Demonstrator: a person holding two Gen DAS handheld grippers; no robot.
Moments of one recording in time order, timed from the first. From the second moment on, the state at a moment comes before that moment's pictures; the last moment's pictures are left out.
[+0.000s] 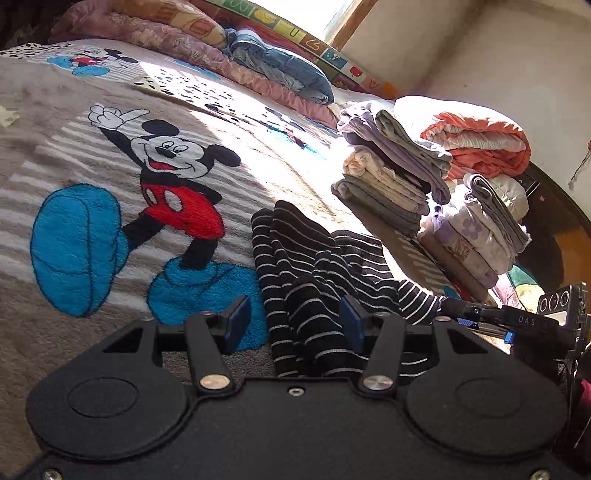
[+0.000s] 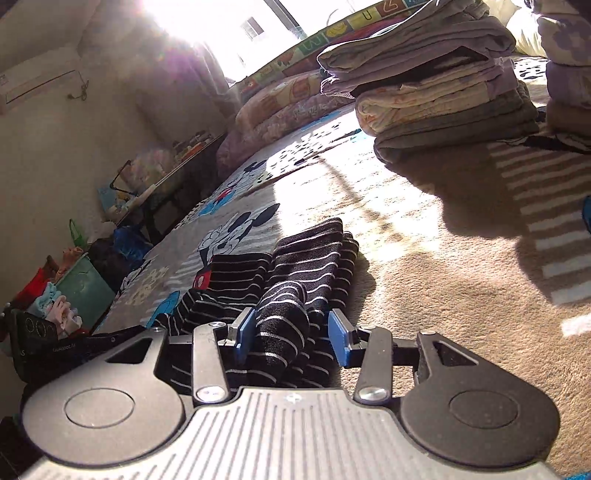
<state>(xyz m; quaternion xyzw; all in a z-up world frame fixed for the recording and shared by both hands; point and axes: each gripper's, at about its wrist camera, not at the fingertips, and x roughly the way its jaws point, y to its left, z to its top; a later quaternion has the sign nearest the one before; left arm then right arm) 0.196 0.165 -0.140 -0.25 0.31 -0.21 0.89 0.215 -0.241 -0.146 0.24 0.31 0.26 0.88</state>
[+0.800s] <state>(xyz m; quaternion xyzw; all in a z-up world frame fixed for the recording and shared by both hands) 0.219 0.156 -0.116 -0.27 0.23 -0.28 0.89 0.245 -0.252 -0.133 0.34 0.20 0.32 0.86</state>
